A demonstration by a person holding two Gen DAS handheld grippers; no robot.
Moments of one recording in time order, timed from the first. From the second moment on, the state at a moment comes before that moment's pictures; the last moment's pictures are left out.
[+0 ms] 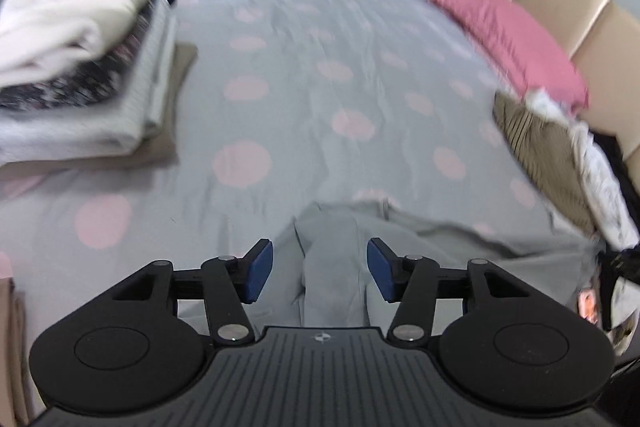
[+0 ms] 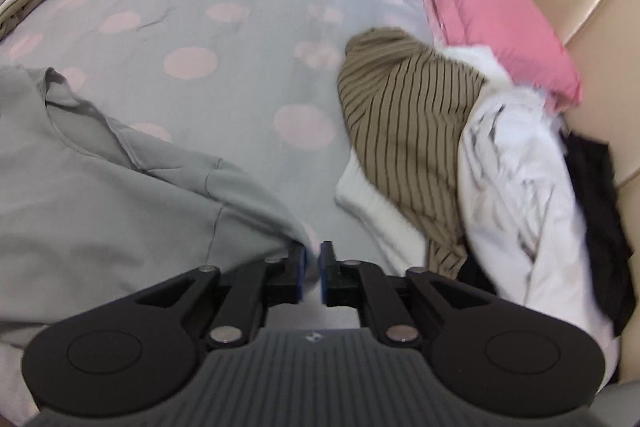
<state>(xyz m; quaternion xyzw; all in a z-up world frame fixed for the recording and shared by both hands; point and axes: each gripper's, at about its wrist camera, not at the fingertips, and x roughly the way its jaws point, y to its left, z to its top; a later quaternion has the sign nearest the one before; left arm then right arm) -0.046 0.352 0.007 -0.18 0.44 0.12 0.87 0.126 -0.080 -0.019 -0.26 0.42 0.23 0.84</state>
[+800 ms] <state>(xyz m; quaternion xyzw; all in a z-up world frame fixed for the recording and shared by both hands) 0.088 0.343 -0.077 0.08 0.55 -0.09 0.83 0.181 0.017 -0.061 -0.39 0.36 0.48 0.70</state>
